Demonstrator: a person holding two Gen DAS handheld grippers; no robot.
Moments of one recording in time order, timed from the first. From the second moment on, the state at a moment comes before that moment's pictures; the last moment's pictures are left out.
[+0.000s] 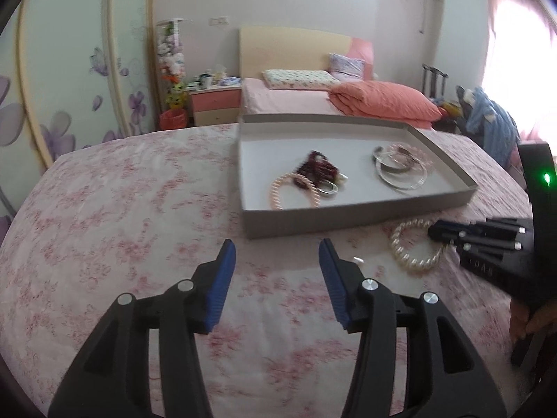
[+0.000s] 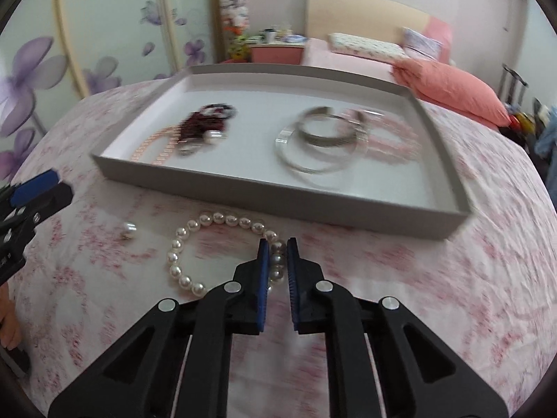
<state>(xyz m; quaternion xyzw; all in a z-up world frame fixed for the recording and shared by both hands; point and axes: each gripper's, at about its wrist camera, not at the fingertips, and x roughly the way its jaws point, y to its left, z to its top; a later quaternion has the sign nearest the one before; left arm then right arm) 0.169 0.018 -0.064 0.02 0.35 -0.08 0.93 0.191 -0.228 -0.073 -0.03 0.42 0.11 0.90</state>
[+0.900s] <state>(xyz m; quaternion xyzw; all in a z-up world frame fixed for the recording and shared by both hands) 0.201 -0.052 -0.096 0.07 0.43 -0.09 0.90 0.188 -0.261 -0.076 -0.01 0.42 0.08 0.90</state>
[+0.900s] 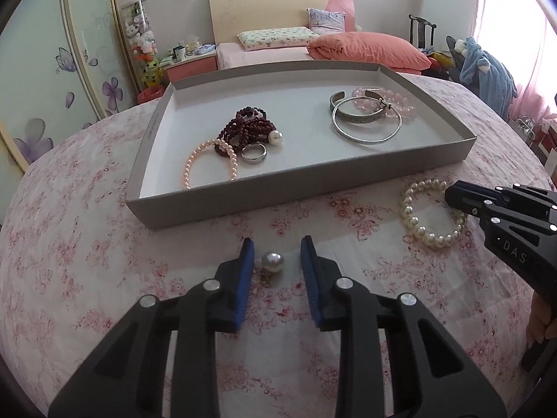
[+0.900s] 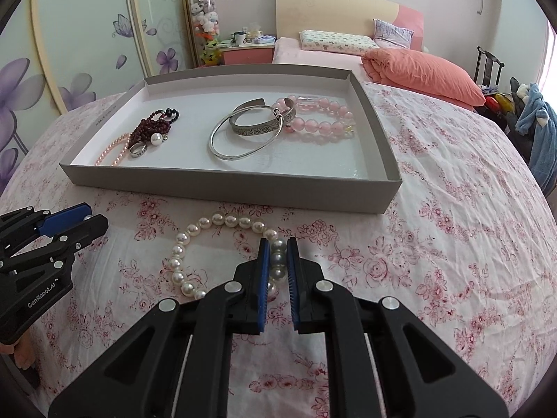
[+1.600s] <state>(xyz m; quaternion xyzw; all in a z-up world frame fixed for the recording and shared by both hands) 0.196 -0.039 -0.096 0.04 0.43 -0.08 0.90 0.181 -0.272 -0.075 0.02 0.42 0.09 0.90</state>
